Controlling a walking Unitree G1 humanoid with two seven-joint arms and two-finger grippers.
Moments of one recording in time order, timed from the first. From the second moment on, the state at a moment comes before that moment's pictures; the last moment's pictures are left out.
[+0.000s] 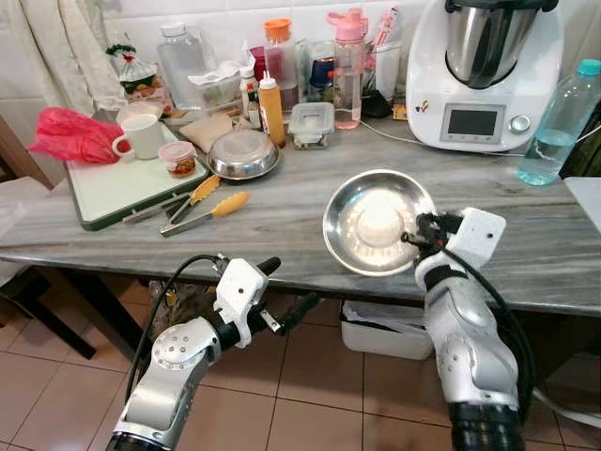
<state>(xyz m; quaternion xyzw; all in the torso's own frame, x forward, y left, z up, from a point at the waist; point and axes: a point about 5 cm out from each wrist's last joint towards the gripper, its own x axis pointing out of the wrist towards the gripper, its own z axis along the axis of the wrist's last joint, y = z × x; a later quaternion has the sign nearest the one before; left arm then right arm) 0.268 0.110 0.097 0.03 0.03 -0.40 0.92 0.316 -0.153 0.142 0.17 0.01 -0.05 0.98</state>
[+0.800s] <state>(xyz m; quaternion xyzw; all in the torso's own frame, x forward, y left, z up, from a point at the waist) 0.272 0.108 0.103 0.04 0.03 -0.41 0.91 0.334 -0.149 0.115 0.23 0.11 -0.09 0.96</state>
